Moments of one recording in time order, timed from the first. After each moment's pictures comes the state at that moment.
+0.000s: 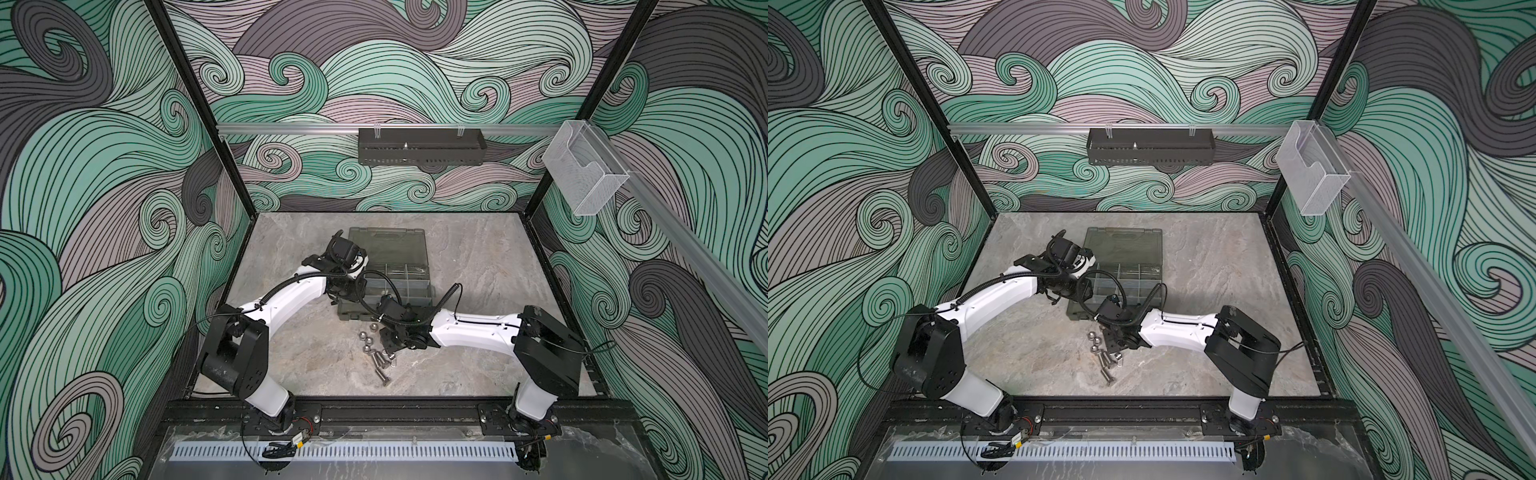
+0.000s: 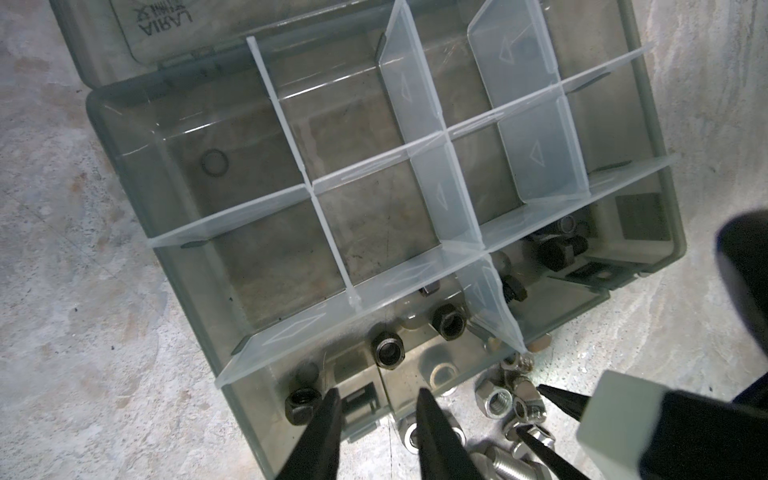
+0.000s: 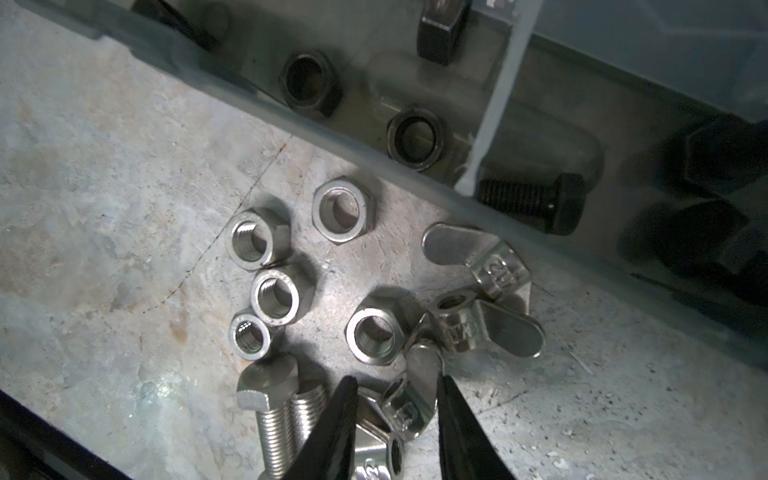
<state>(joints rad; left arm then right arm) -0.46 1.56 1.15 -0.73 0.16 -0.12 1.07 1.75 1.05 -0.48 0.08 0.64</state>
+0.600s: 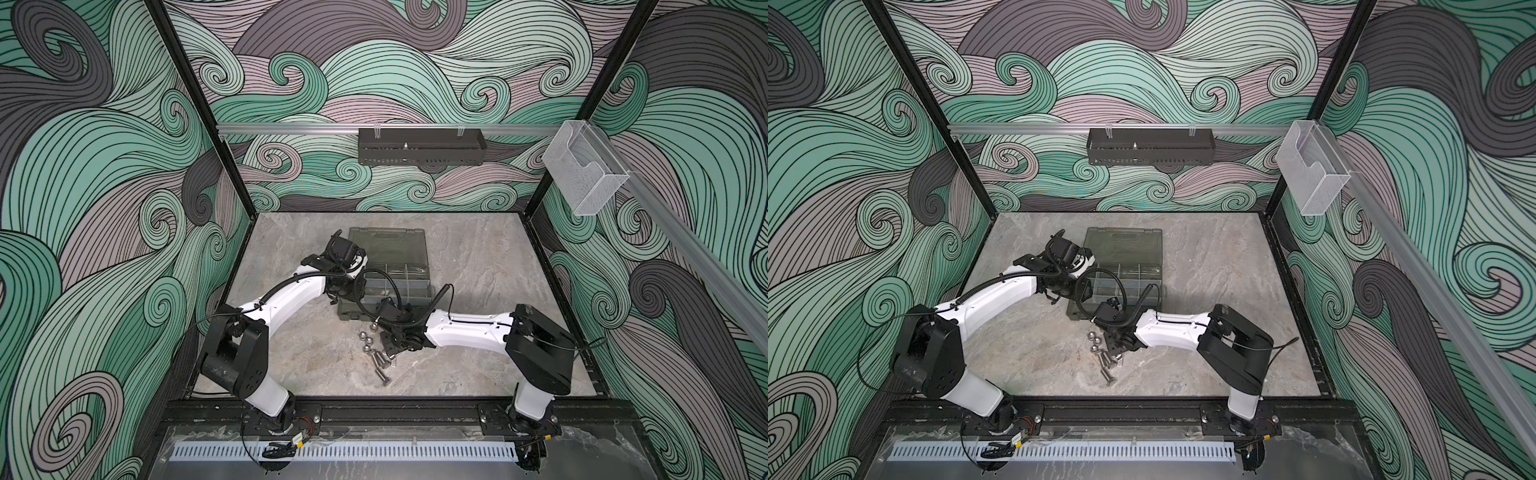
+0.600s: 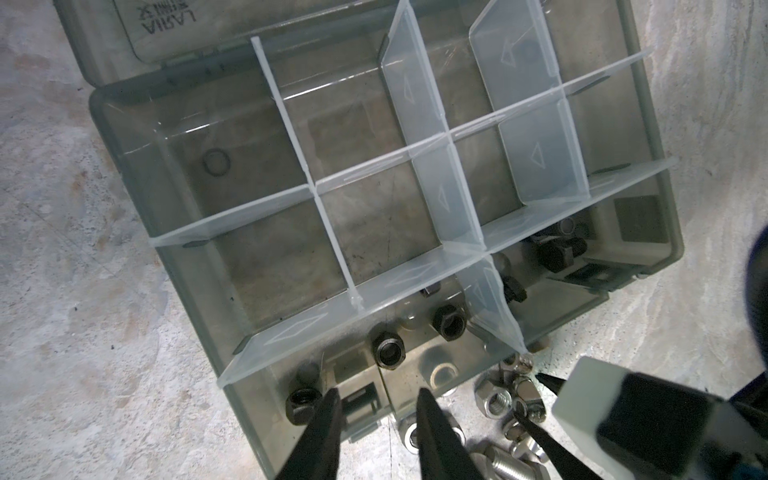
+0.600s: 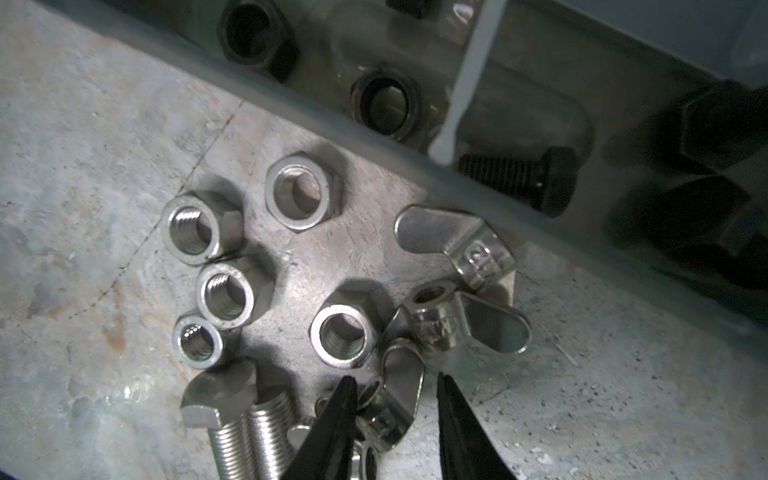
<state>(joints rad) -0.45 1.56 1.15 -0.73 0.17 -0.12 1.09 1.79 1.07 -0.53 0.11 0.64</state>
